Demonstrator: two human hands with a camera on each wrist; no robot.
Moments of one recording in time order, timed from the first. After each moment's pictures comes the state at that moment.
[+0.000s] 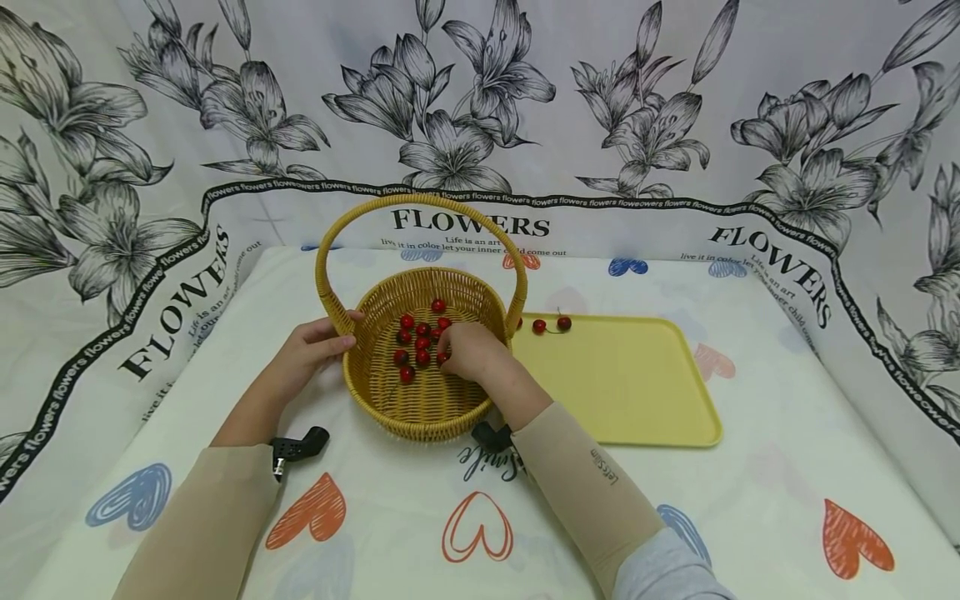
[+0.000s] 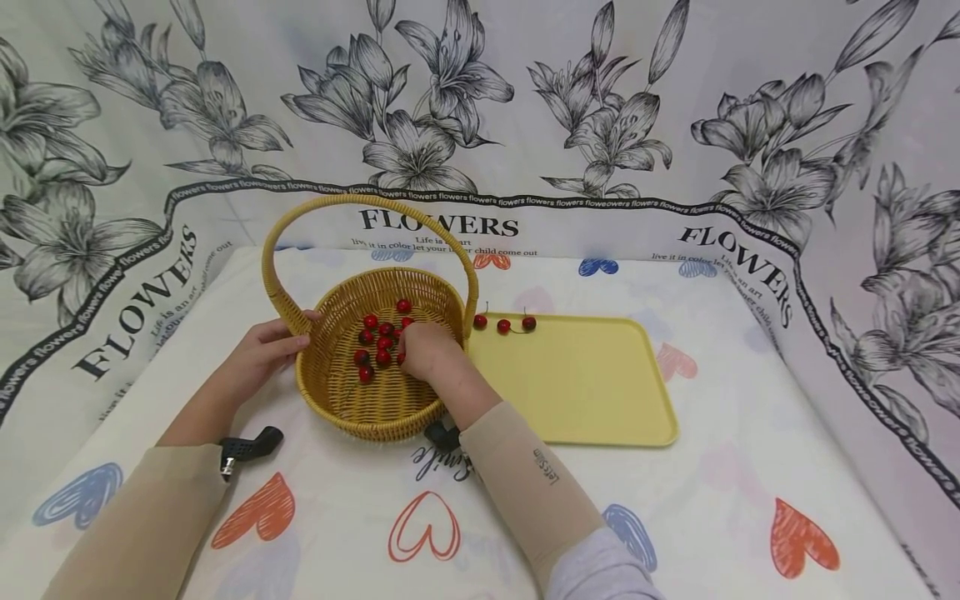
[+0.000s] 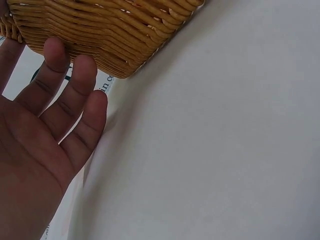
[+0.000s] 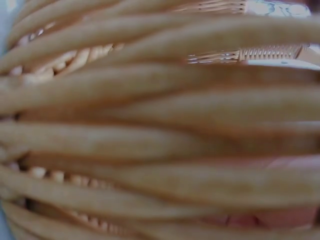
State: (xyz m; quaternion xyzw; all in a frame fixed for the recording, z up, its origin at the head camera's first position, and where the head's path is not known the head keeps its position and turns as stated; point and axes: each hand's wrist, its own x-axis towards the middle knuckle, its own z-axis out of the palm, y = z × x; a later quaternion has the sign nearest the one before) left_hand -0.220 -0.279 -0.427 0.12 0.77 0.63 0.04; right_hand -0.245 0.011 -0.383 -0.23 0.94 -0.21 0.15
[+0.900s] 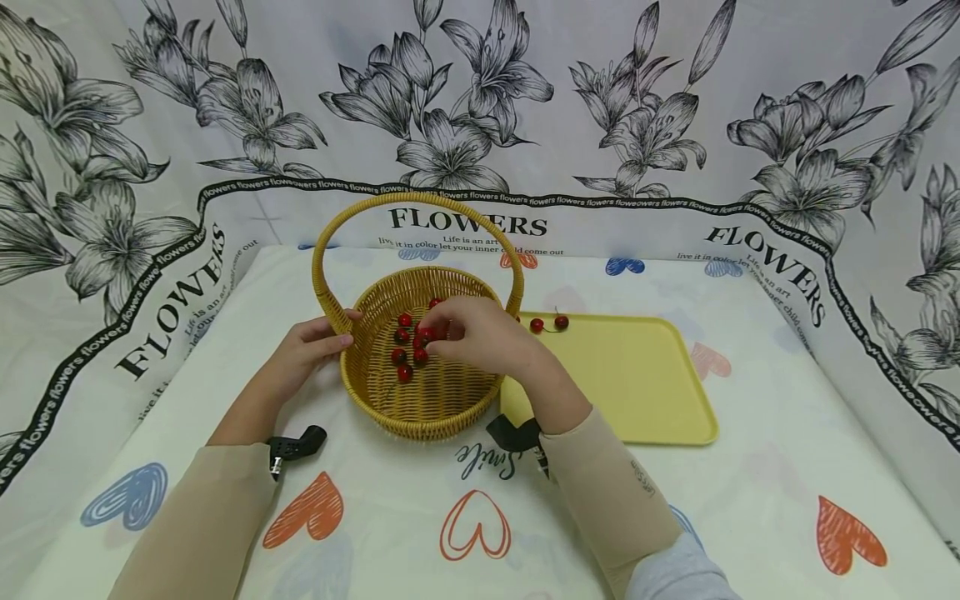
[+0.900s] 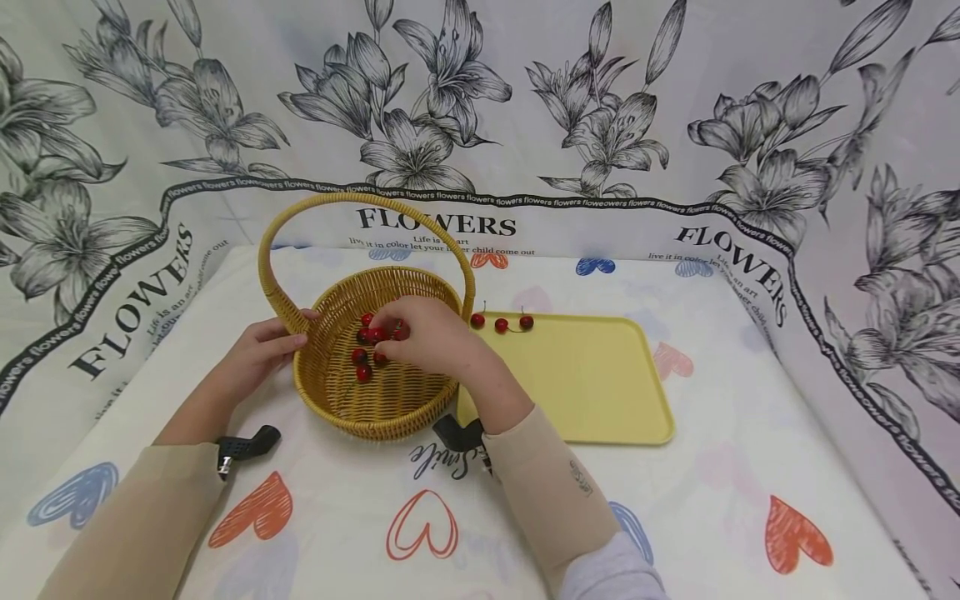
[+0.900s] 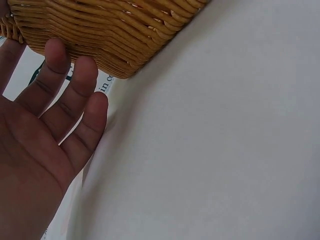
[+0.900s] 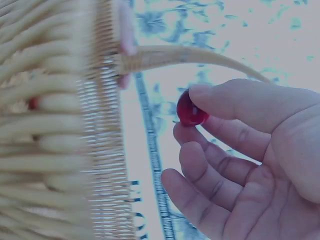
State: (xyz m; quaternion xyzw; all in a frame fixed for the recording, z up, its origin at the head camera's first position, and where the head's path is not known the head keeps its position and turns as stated) left_hand -0.220 -0.280 -0.427 0.12 0.76 0.63 0.04; right_hand -0.221 0.044 -0.325 -0.34 0.86 -0.36 0.10
